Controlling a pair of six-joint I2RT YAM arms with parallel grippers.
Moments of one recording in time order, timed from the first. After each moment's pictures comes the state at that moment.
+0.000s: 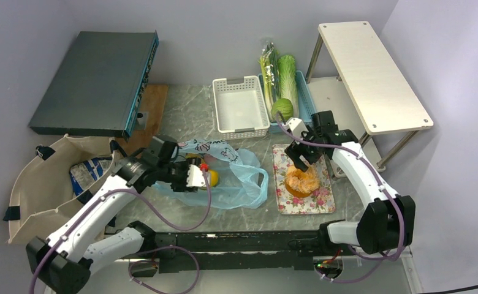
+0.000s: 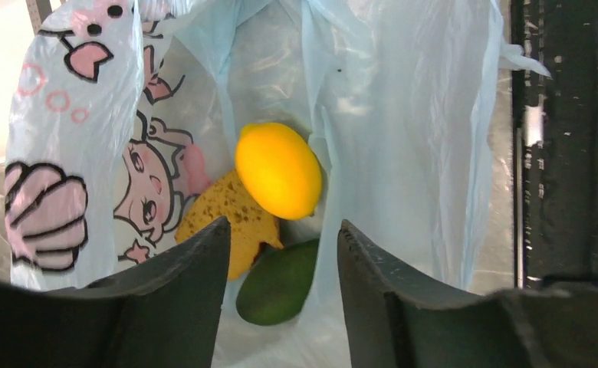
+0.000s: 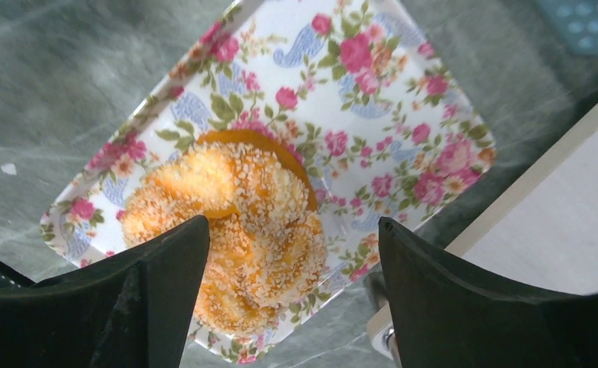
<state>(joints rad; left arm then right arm) -0.50 0.94 0.92 -0.90 0.55 1.05 0.18 1.29 1.01 -0.82 -0.22 -0.63</state>
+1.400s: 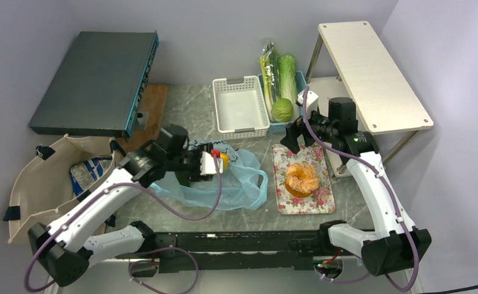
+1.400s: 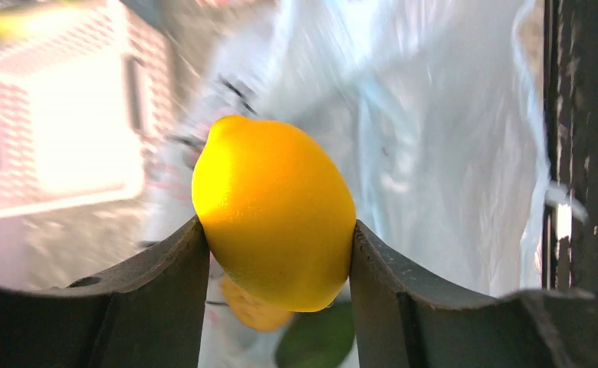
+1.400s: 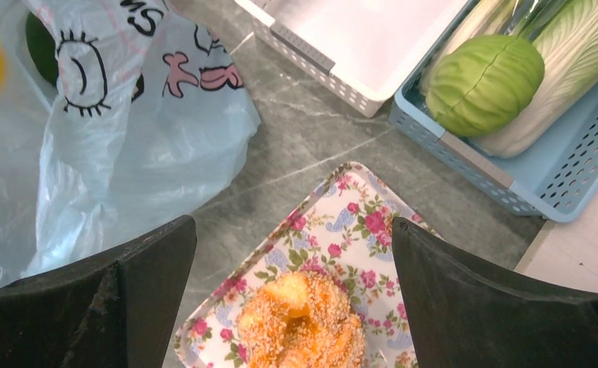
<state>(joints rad) -0.67 1.08 0.96 -0.67 0.43 0.87 0.18 1.12 1.17 -0.67 -0.53 -0.34</state>
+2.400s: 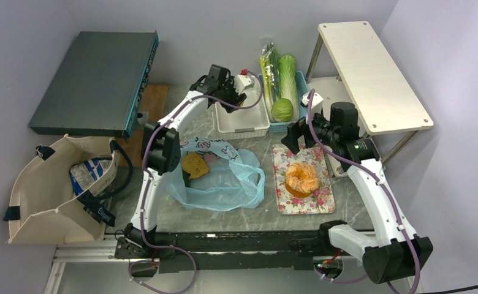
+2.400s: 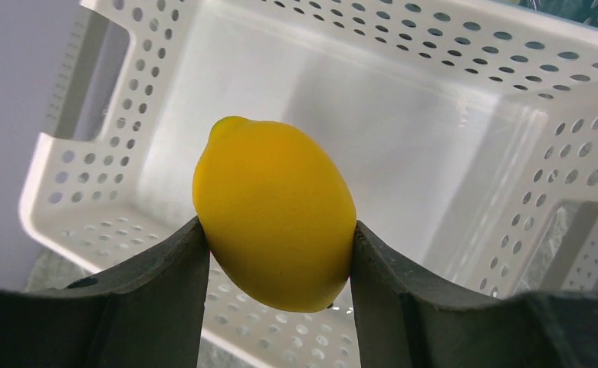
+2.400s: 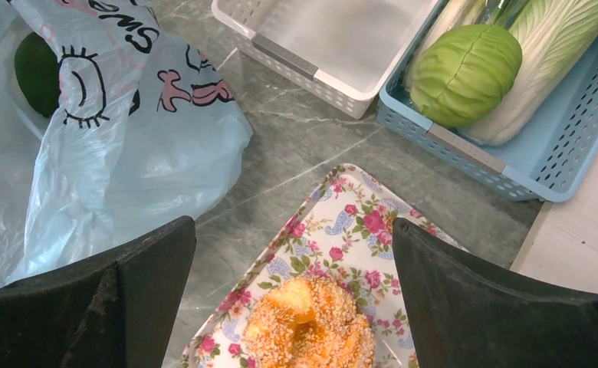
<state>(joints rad) -0.45 2.35 2.20 -0.53 0.31 0.55 0.18 1.06 1.10 -0.57 -0.48 -0.23</state>
